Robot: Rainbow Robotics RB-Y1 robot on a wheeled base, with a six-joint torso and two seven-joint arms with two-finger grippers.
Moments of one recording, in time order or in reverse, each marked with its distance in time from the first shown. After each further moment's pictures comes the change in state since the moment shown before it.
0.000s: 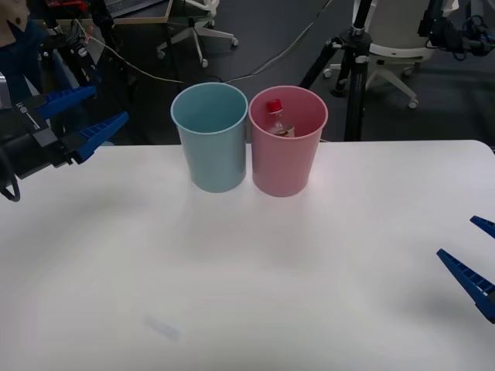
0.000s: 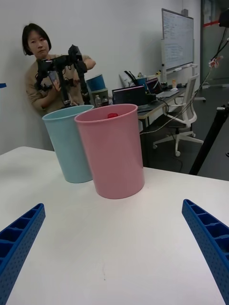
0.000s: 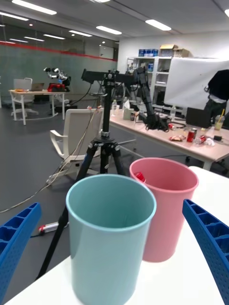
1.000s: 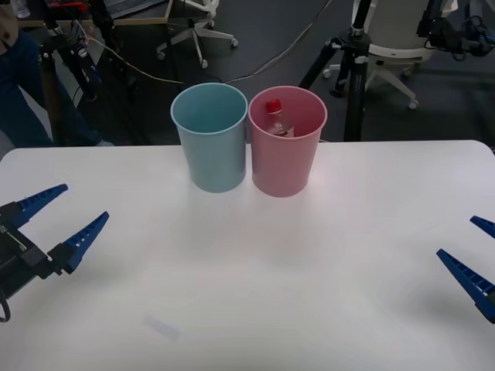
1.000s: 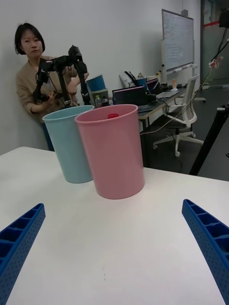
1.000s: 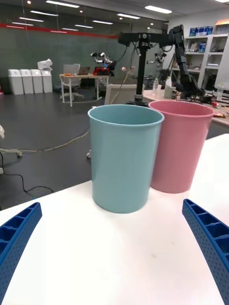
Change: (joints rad) right arm 0.000 0.000 0.000 0.000 0.000 0.000 0.000; left arm 0.498 -0.547 0.470 -0.196 -0.564 -0.212 0.069
